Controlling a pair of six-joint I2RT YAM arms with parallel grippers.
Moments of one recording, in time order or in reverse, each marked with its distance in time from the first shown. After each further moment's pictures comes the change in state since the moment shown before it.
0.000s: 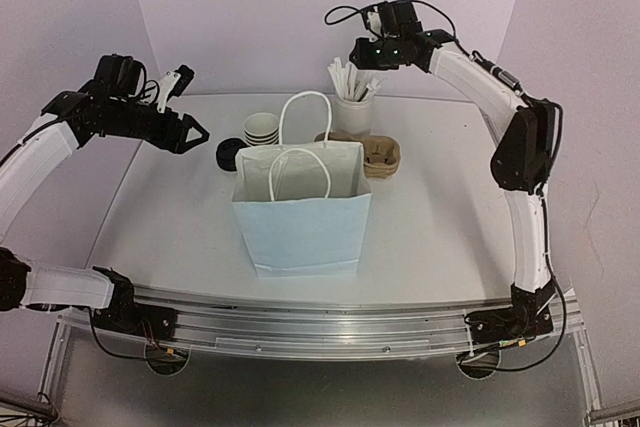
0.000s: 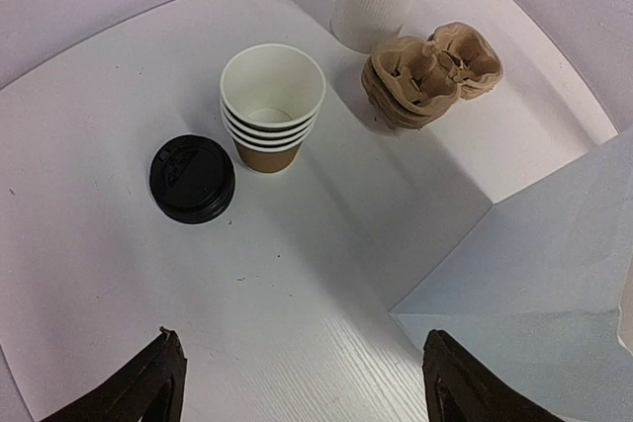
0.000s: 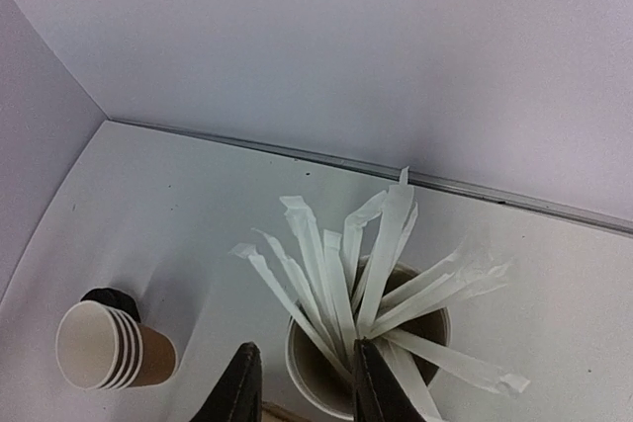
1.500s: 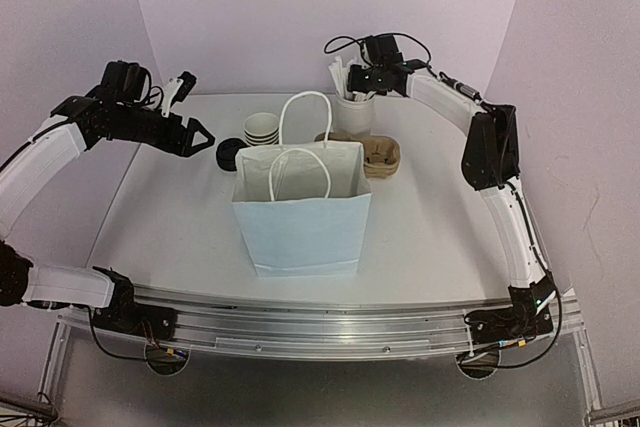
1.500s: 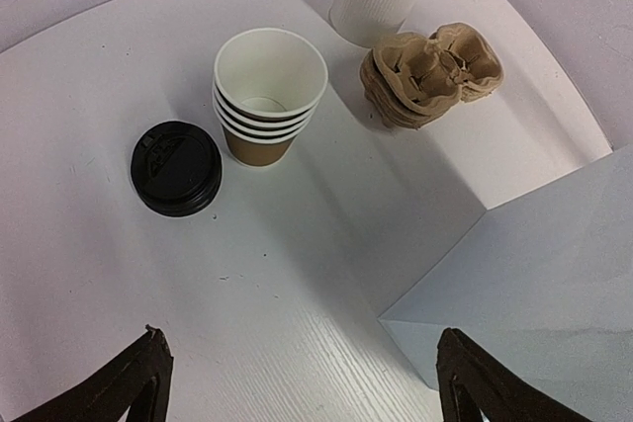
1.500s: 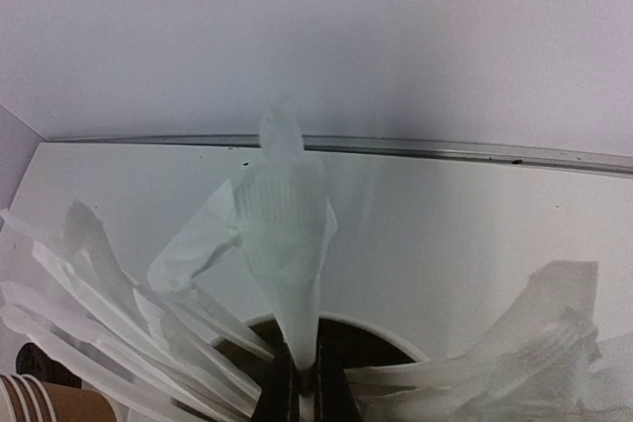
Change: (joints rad) left arm 0.033 0.033 -0.053 0.062 0.047 -0.052; right arm -0.040 0.318 0.143 0.111 0.024 0.119
